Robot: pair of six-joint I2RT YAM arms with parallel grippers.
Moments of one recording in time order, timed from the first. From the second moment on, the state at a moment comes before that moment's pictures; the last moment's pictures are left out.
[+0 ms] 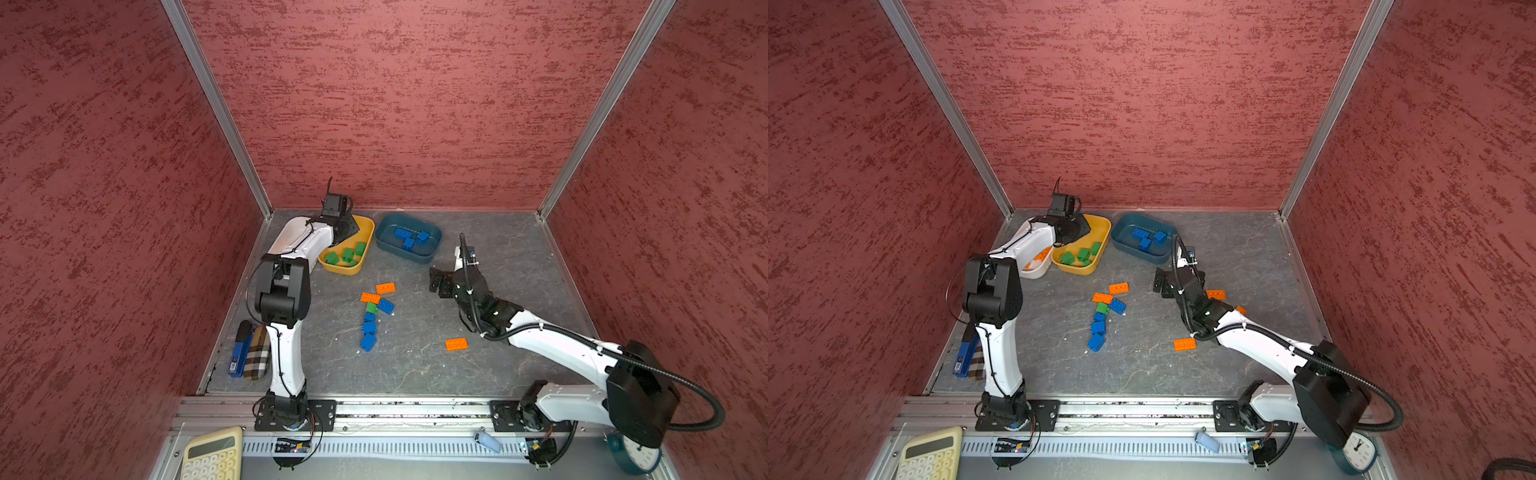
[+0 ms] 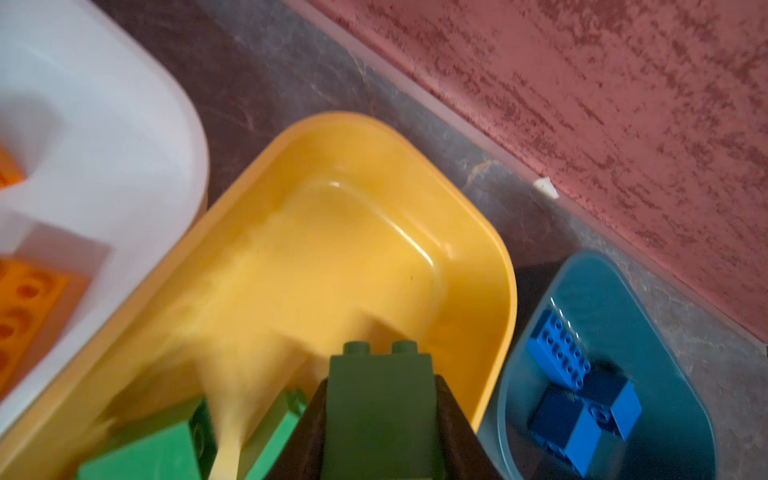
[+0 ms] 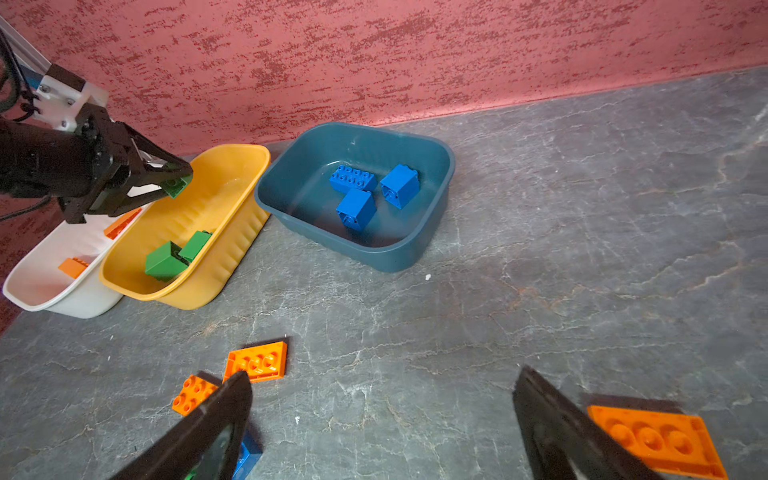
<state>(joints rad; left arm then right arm) -0.16 2.14 1.76 -0.47 -0.02 -0.65 0.72 1.28 0.74 0.06 0.44 0.53</state>
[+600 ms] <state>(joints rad) -0.18 2.13 1.81 -0.55 0.07 -0.58 0.72 1.28 0.74 0.03 0.47 0.56</state>
